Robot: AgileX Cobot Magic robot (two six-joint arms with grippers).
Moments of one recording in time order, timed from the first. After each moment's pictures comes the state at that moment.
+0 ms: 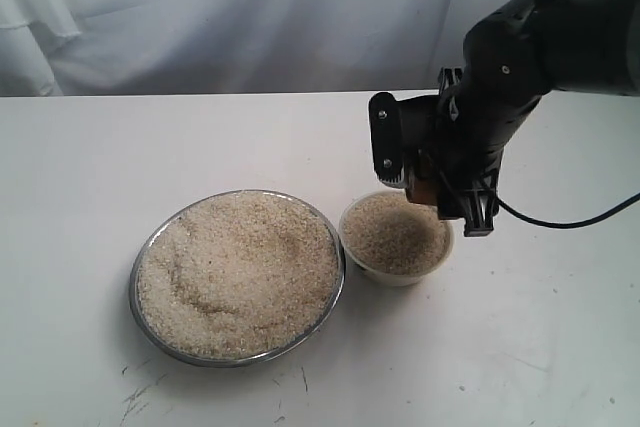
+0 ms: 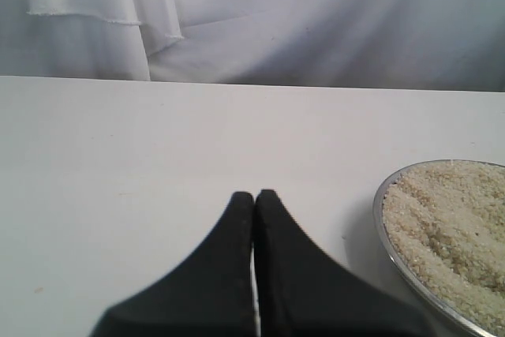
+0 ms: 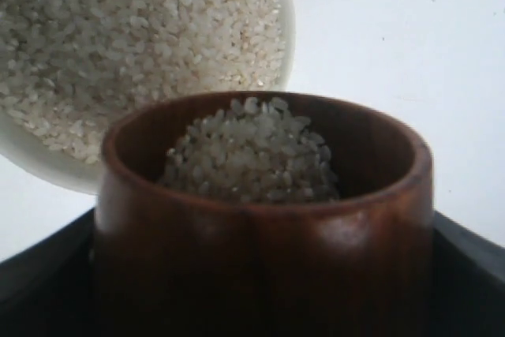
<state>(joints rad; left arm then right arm) 0.01 0.01 0.00 -0.04 0.29 0.01 0.59 1.83 -1.29 -0.28 0.75 -0.96</state>
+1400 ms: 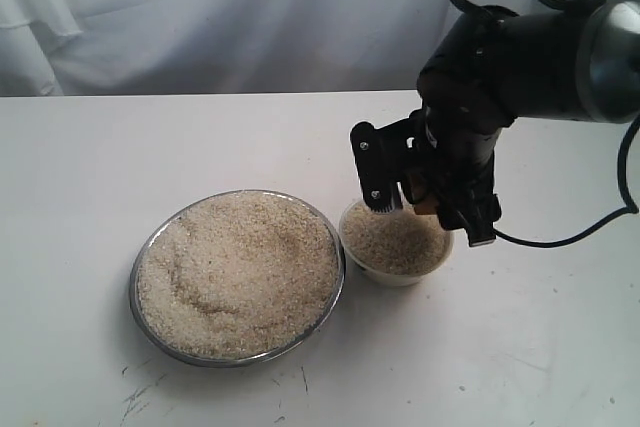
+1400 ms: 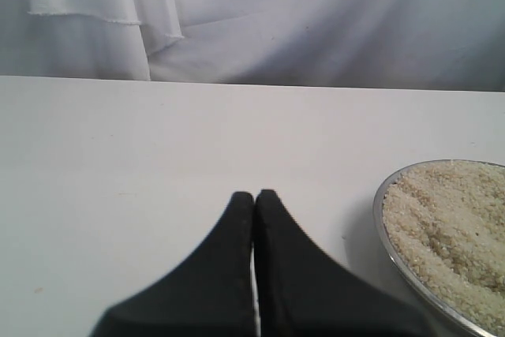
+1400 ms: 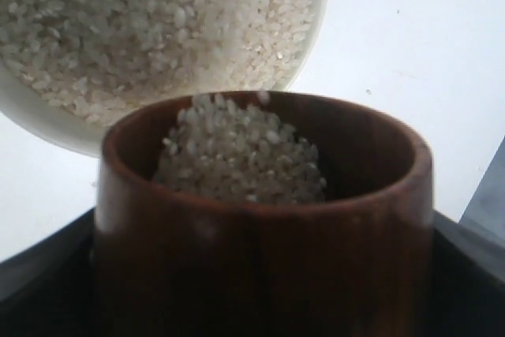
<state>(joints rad) 0.01 0.01 0.00 -0.04 0.29 0.01 0.70 1.85 -1.29 -0.54 0.83 -0.82</state>
